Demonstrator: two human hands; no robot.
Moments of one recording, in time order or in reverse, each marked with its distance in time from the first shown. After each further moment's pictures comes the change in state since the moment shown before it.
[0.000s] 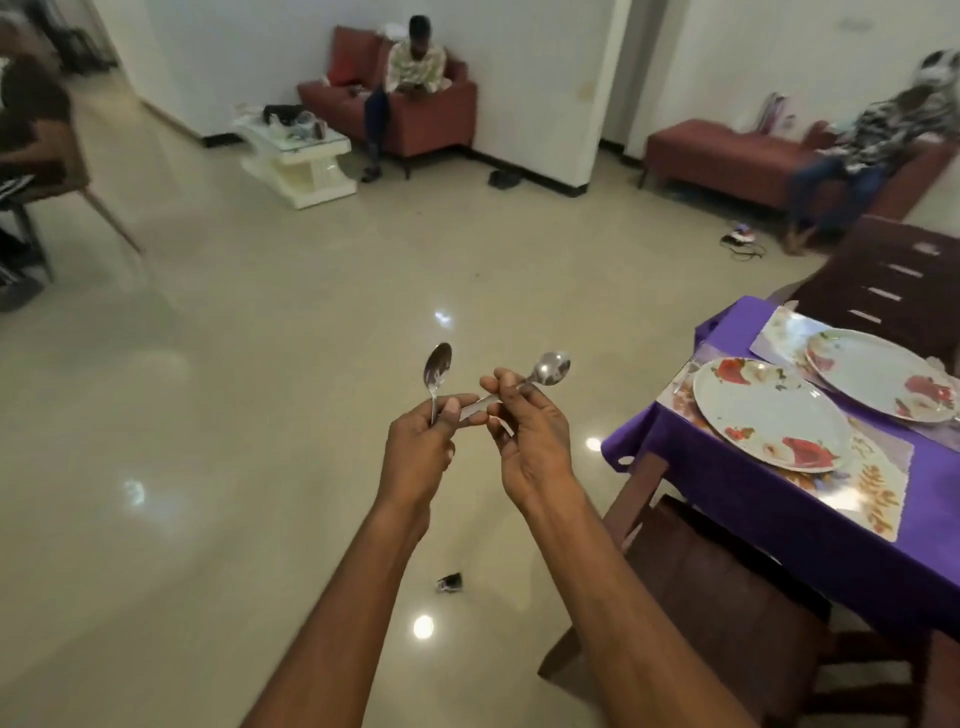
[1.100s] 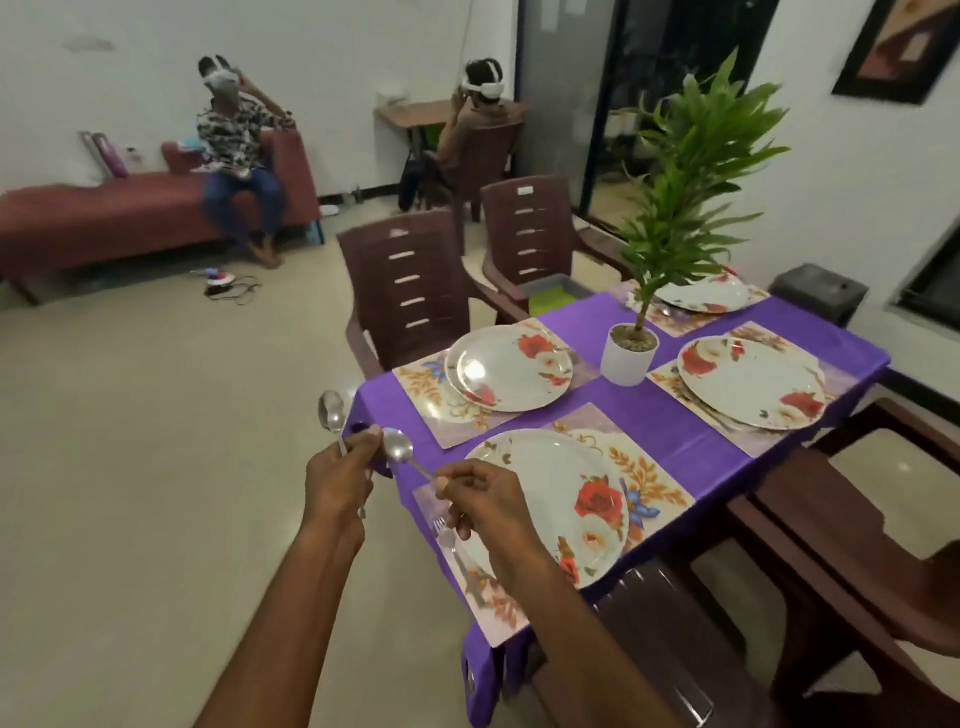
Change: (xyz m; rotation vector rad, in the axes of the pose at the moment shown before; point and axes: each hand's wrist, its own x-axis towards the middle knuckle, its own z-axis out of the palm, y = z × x) left_hand 0.489 0.000 0.523 0.134 -0.902 -0.255; right_hand 0.397 -0.235 -0.220 -0.175 0.956 -0.432
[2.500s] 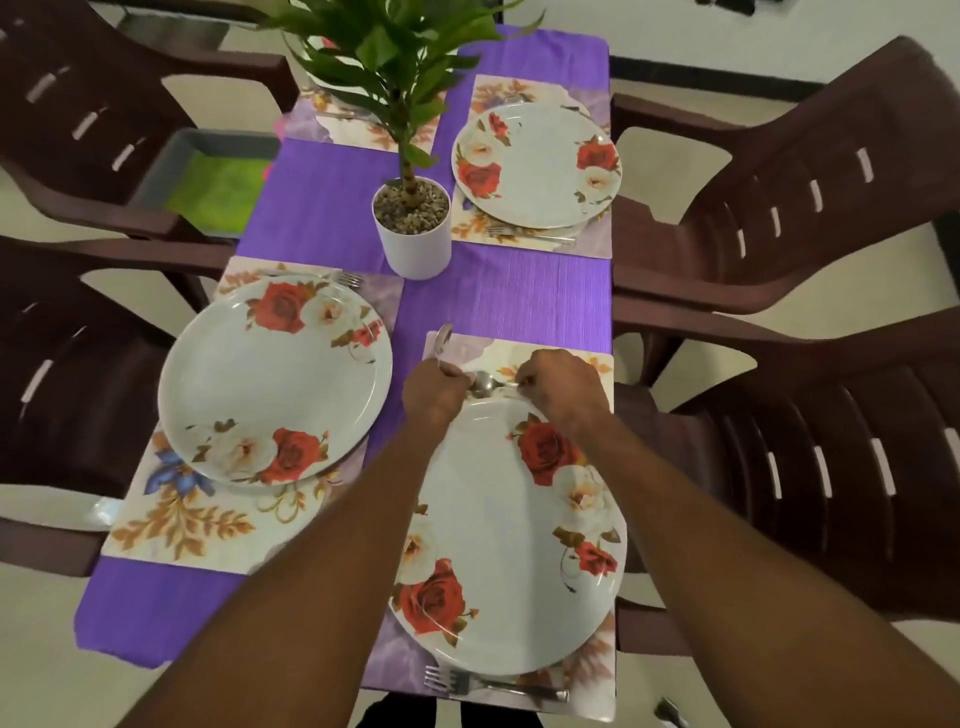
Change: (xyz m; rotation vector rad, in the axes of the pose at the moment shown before) left_hand 0.201 -0.196 0.368 1.165 -1.092 0.176; right_hand 0.199 0.084 -0.240 -1.168 0.737 0.482
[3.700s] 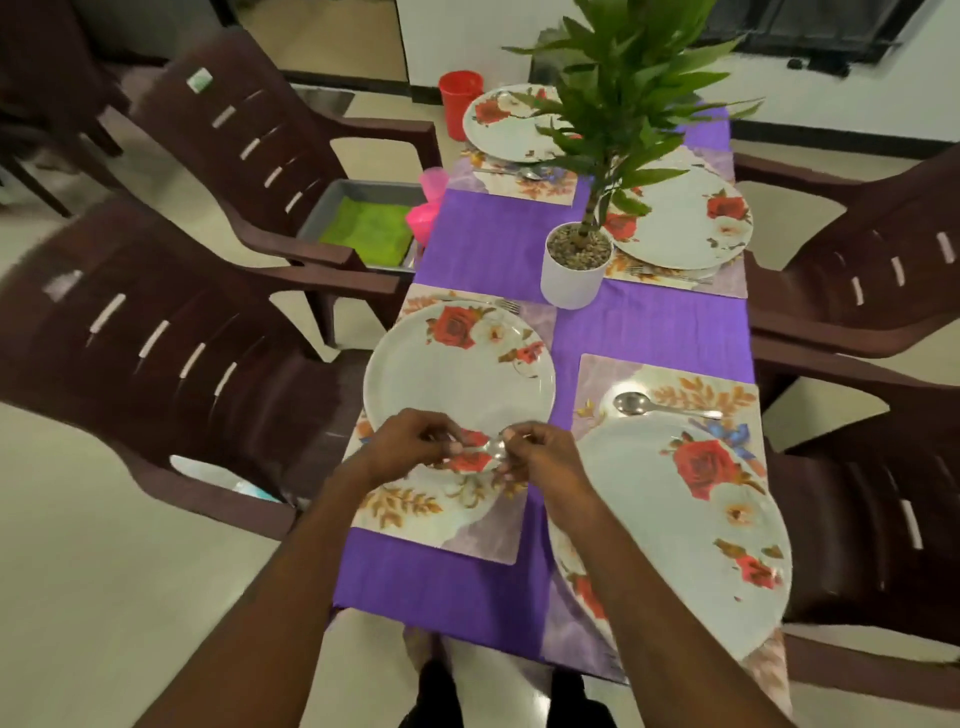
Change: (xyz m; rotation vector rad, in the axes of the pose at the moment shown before) left_hand -0.029 -0.162 -0.259 0.014 -0.426 0.379; right_hand -0.067 -0.247 0.058 1.476 -0.124 0.391
